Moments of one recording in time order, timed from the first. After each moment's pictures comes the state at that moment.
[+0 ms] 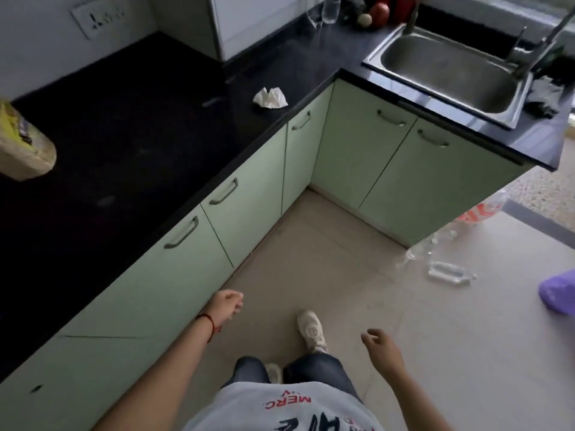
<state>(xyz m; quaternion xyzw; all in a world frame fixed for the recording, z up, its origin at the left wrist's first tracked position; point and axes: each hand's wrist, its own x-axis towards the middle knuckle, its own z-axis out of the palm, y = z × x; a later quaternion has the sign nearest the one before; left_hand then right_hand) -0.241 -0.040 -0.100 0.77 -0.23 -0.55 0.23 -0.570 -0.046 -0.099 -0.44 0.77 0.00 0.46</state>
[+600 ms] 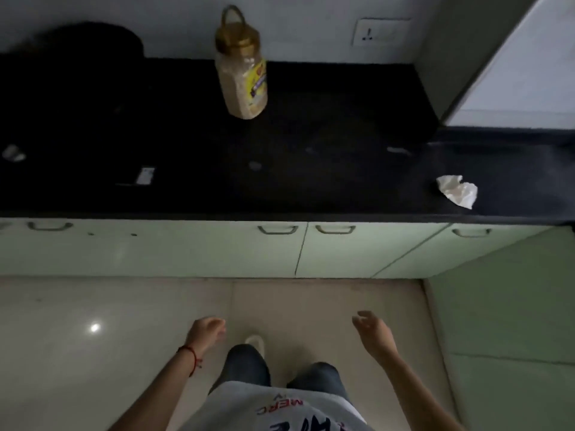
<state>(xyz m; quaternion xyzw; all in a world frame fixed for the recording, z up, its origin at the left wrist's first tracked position) -0.275 0.018 -0.101 0.79 0.21 -0.36 0.44 -0.402 -0.293 -0.077 -0.79 0.42 0.19 0.41</state>
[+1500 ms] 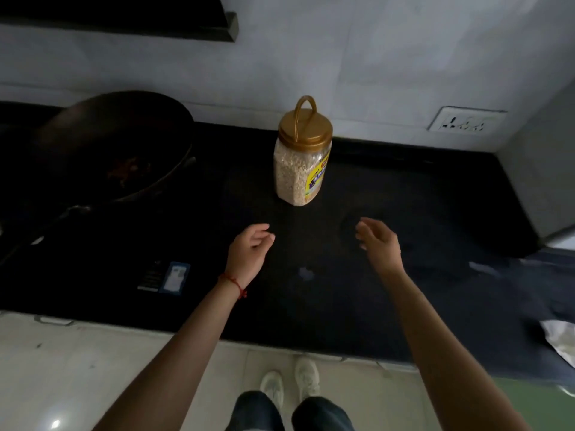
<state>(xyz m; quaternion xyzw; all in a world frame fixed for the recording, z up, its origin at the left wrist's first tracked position) 0.074 -0.086 0.036 0.81 0.03 -0.14 0.56 0.026 -0.318 0.029 -0.76 0.31 -0.06 0.56</state>
